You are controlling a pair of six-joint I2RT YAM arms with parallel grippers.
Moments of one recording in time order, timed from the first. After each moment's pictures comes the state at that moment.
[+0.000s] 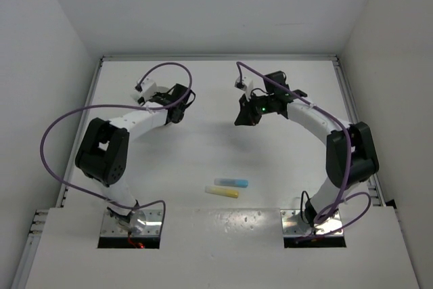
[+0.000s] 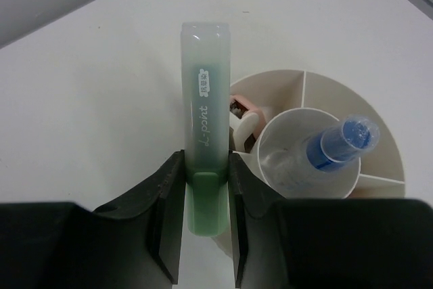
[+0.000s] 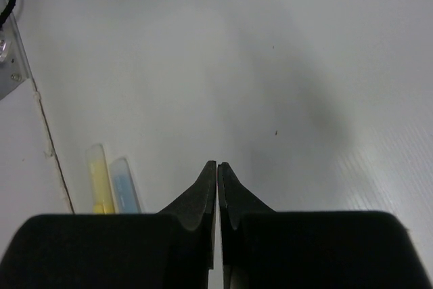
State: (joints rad) left arm -0.44 1.70 1.14 -0.49 -1.19 -1.11; right arm 0.35 1.67 1.14 -0.37 -0.77 -0.31
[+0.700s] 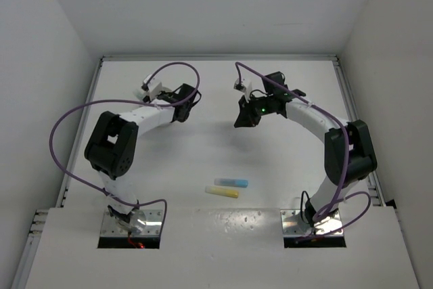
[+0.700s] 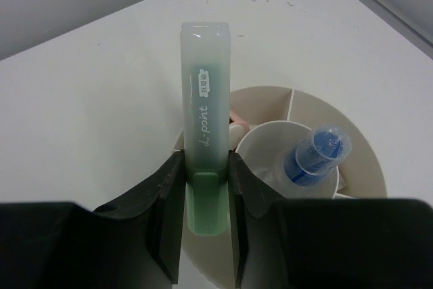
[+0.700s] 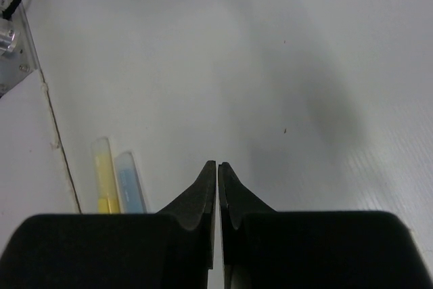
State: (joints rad) left arm -0.46 1.81 1.20 -0.48 -1.31 -1.17; right arm 0.35 1.70 1.15 -0.40 -0.80 -0.33
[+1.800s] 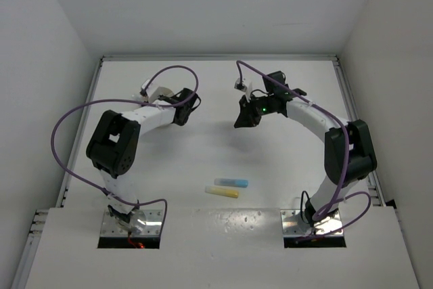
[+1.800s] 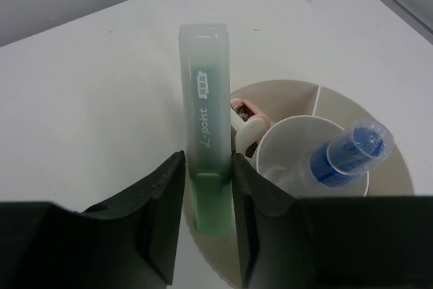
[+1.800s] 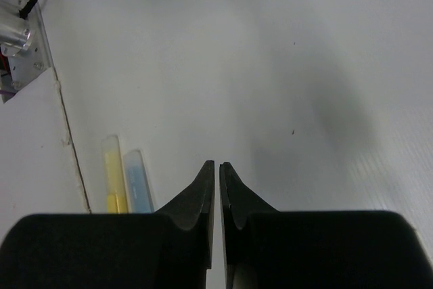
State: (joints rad) left arm -0.46 1.83 1.19 -0.59 -1.32 -1.34; right arm 0.34 1.70 1.16 -0.42 -0.84 -0.34
